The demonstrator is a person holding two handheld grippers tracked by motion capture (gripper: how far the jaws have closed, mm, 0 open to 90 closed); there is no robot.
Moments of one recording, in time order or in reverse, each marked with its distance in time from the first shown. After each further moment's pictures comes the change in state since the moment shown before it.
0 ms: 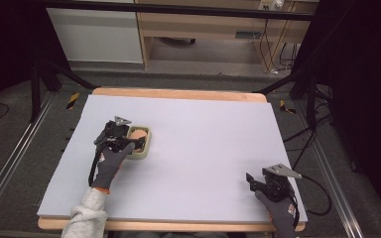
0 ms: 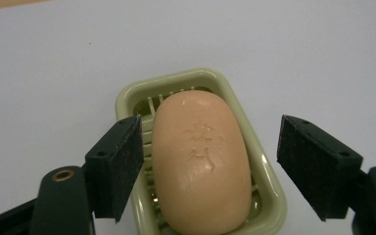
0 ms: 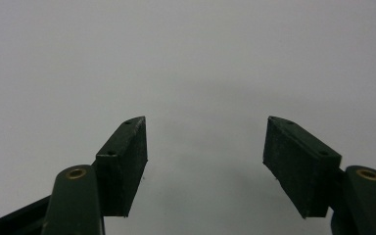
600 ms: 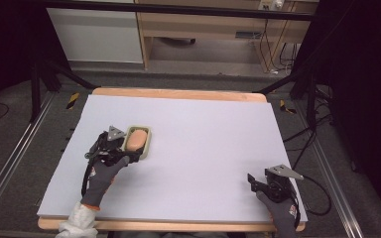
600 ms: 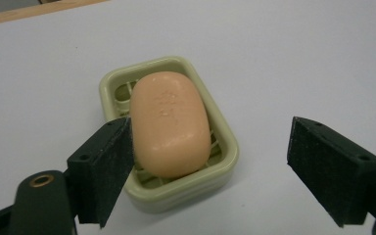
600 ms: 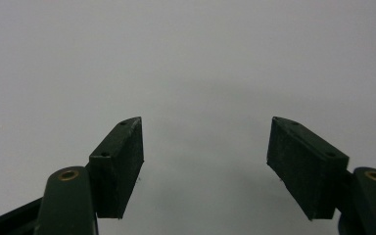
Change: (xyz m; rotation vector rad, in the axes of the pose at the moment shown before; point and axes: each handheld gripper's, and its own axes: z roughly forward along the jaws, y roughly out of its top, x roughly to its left) left arm -0.010 -0.028 -0.037 -0.071 -0.047 0.046; right arm -0.003 -0.002 -0.002 -0.002 -0.015 0.012
